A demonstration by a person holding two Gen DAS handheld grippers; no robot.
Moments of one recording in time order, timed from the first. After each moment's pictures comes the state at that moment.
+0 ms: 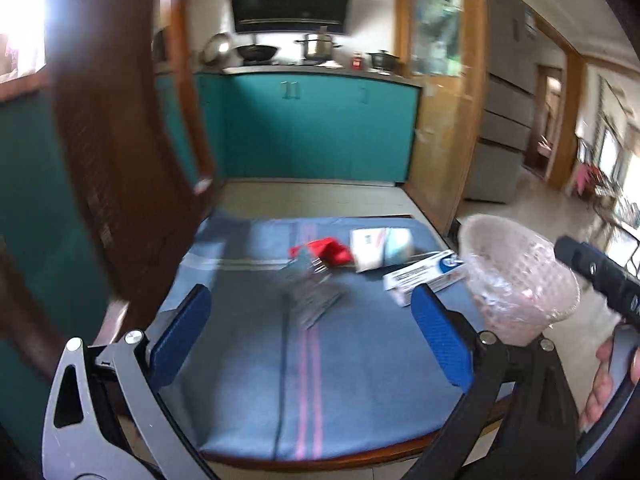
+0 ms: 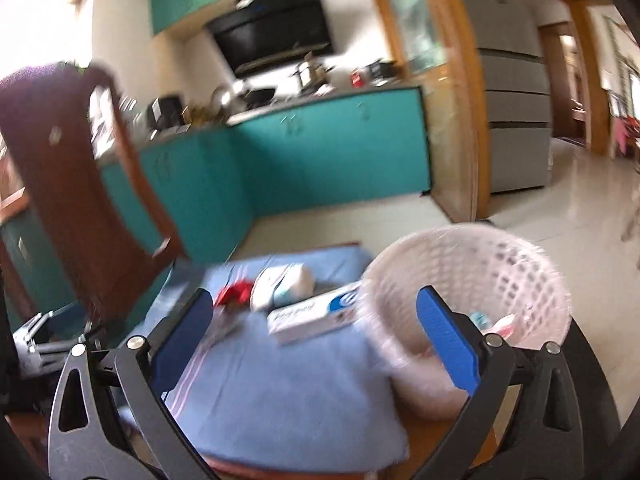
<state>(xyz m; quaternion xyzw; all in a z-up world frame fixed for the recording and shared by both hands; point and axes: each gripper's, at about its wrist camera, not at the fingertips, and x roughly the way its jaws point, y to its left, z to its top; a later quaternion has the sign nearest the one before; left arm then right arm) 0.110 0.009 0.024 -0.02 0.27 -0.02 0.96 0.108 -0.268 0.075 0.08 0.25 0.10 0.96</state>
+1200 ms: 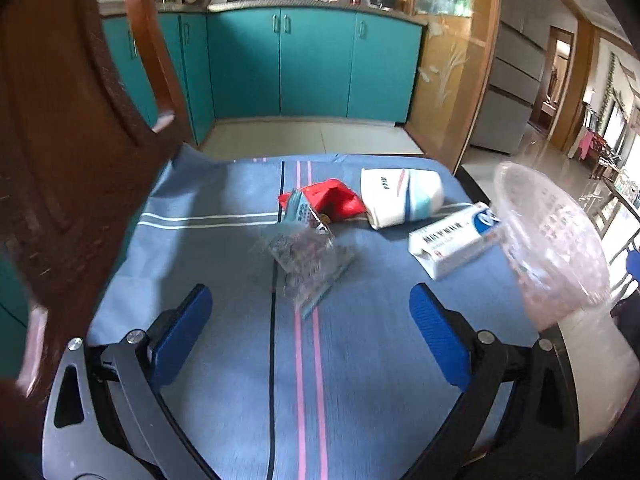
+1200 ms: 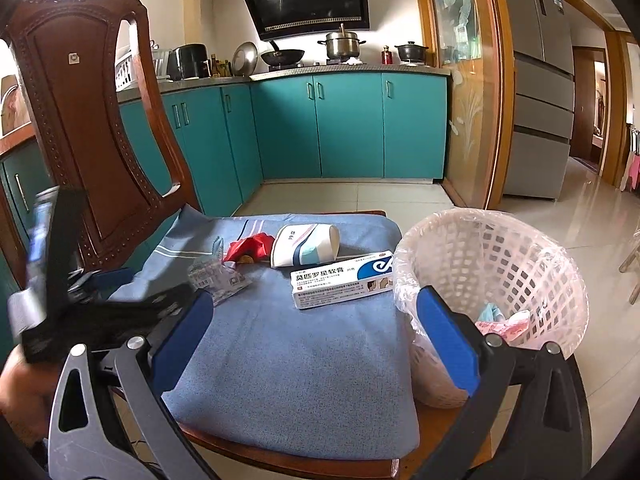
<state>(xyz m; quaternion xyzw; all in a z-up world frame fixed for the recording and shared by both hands) 0.210 -0.009 -0.029 -0.01 0.38 -0.04 0.92 0.115 -0.230 0.054 0.03 0.28 0.10 0.95</state>
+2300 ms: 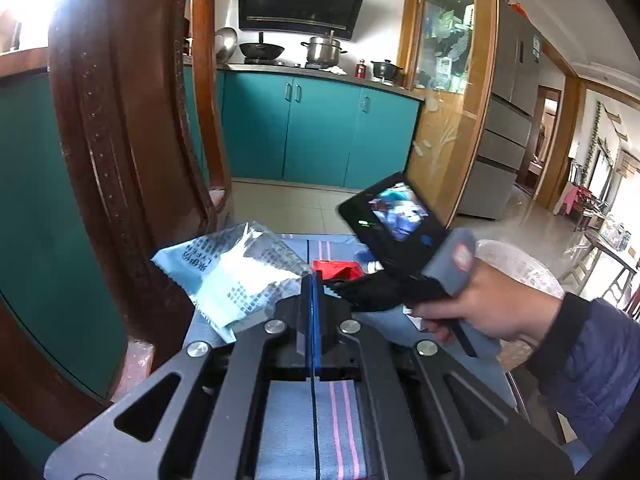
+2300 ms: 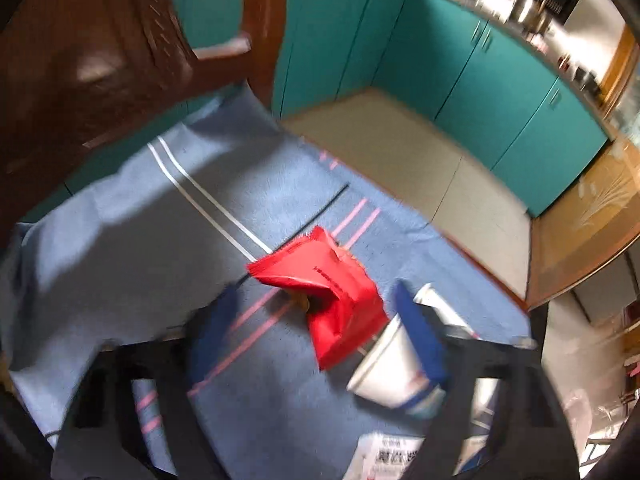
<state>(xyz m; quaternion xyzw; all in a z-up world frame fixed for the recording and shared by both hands) 0.147 0.054 0.047 -0.05 0.26 -0.05 0.96 0.341 -0.049 -0.030 -0.22 0.46 0.27 0.81</state>
